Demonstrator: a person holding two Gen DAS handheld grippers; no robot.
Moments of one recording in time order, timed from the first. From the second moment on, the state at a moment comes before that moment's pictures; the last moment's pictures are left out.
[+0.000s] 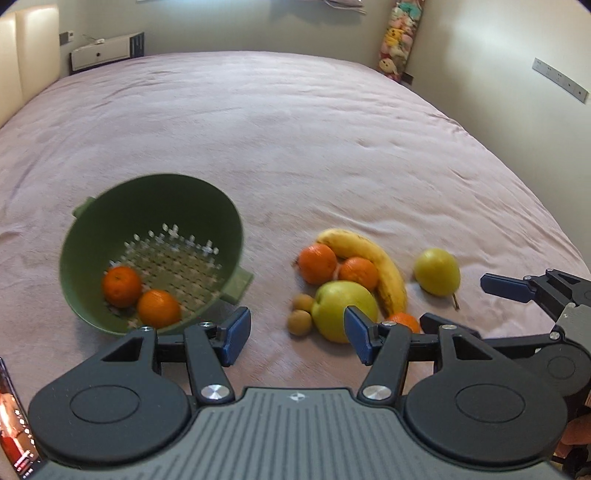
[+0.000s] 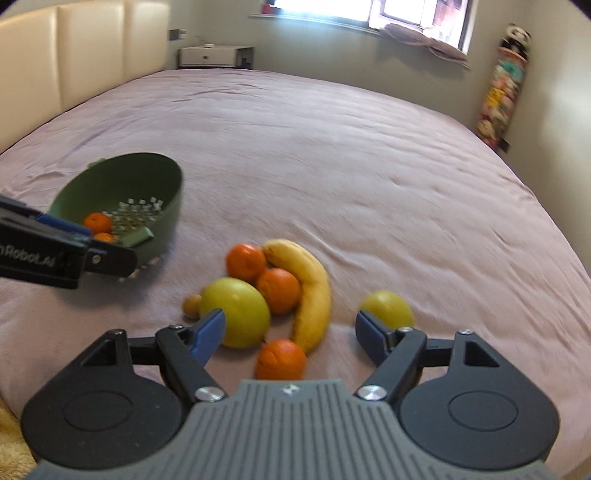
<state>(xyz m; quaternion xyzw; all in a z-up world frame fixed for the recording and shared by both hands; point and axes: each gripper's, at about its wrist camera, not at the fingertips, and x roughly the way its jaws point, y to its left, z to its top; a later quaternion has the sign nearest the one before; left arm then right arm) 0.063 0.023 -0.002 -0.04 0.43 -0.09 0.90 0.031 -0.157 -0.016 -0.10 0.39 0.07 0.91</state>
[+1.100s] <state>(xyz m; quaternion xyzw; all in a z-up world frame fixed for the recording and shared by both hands) 0.102 -0.002 -0.063 -0.18 0.48 -0.09 0.85 0.069 -0.210 -0.055 -0.05 0.42 0.01 0.90</state>
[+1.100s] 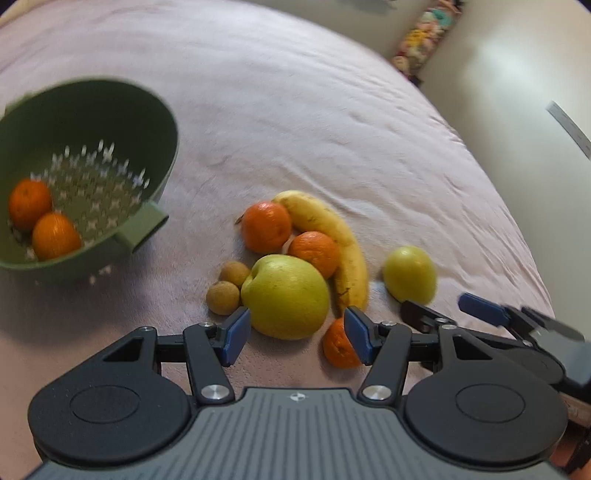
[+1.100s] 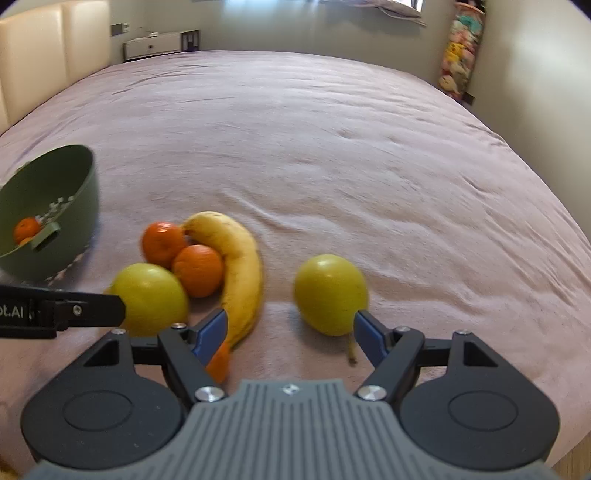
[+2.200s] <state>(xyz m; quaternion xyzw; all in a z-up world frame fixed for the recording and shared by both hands) 0.138 -0.003 -0.108 -0.29 0.52 -0.03 0.80 0.120 -0.230 -0.091 -0.07 0.44 -0.02 0.90</state>
